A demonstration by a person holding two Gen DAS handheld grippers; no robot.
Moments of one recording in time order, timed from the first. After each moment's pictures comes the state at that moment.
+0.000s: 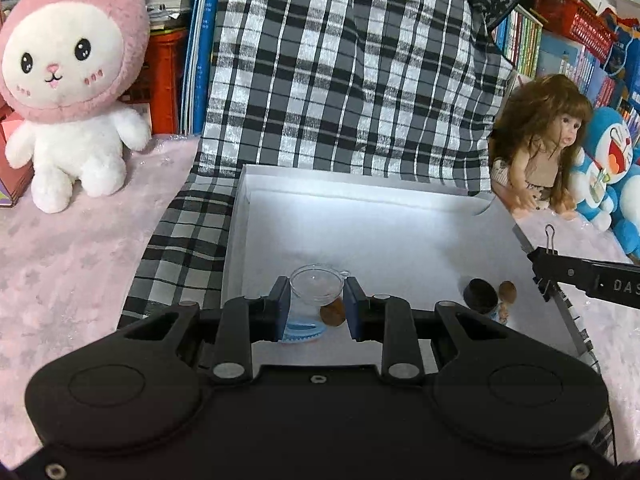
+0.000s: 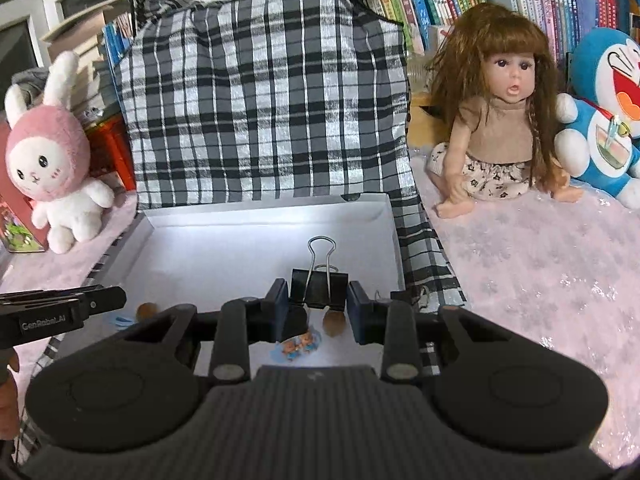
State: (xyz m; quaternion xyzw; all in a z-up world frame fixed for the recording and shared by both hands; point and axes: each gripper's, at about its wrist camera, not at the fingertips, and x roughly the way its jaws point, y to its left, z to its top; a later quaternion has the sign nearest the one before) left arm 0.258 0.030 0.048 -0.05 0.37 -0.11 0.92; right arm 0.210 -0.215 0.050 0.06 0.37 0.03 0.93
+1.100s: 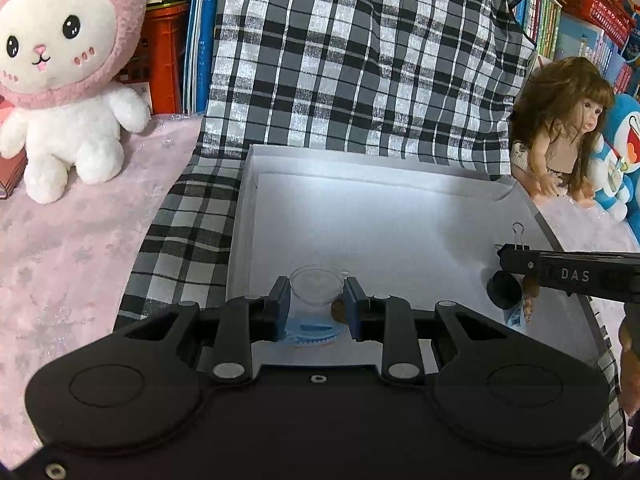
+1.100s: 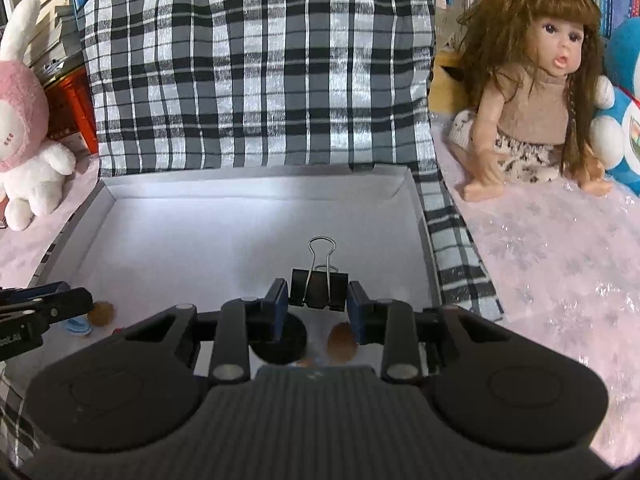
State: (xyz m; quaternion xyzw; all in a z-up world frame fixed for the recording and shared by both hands) left arm 0.277 0.029 0.037 -0.04 0.40 -0.10 0.91; right arm 0.261 -0.197 0.016 0.04 0.43 0.01 0.90
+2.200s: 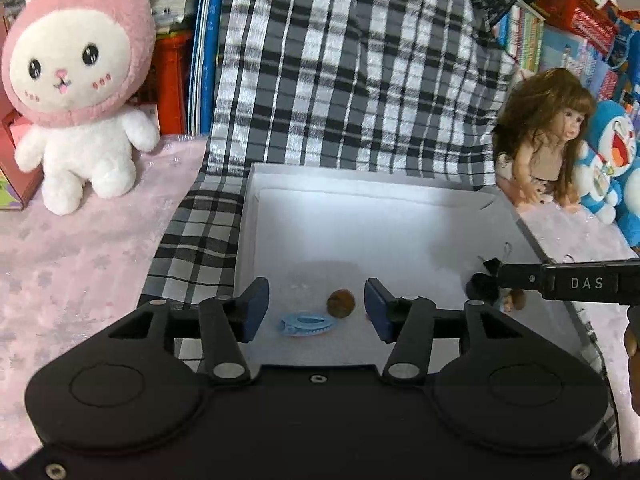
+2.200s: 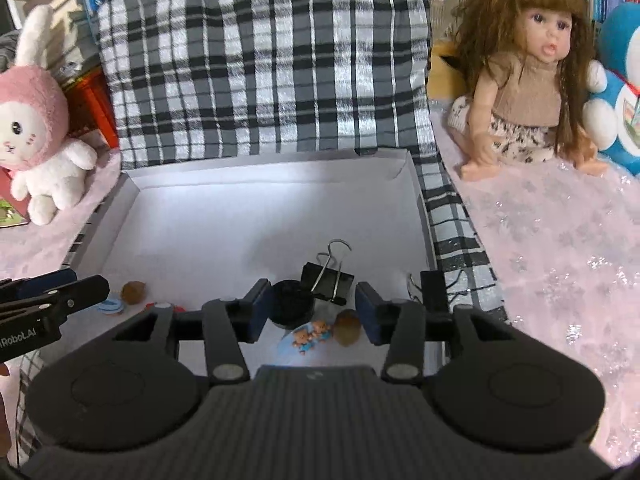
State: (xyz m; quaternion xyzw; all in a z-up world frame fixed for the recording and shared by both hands) left arm 0.246 0.032 0.058 -0.04 0.37 -0.10 0.92; right arm 0.231 -0.200 0.040 0.05 0.43 0.03 0.90
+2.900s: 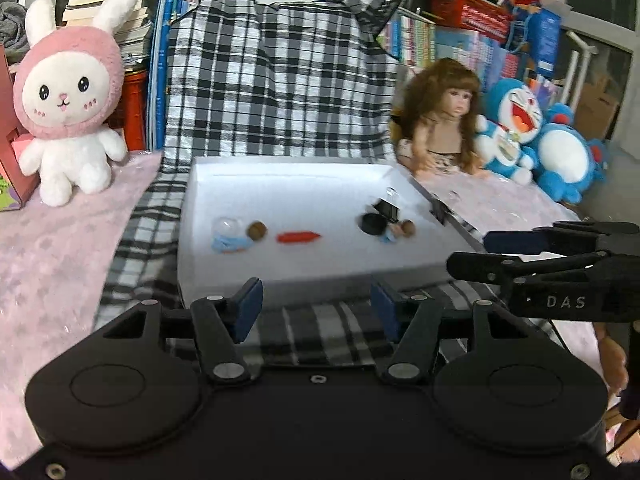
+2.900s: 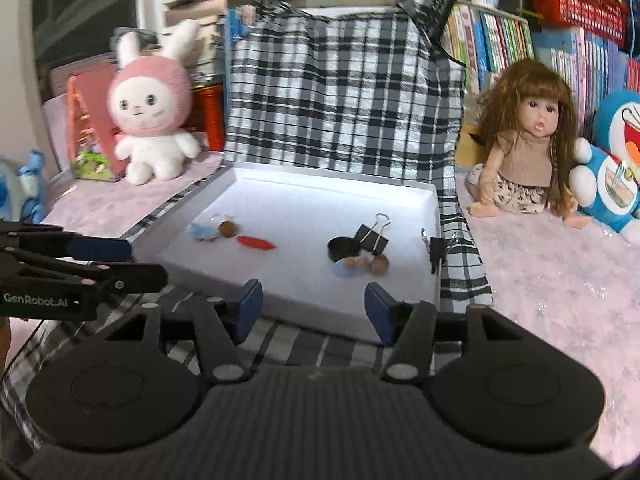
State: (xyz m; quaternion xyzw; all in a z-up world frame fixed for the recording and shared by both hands) left arm 0.099 0.018 0.062 -0.01 0.30 -0.19 0.94; right arm 0.075 -0.188 0.051 -0.02 0.29 0.12 0.95
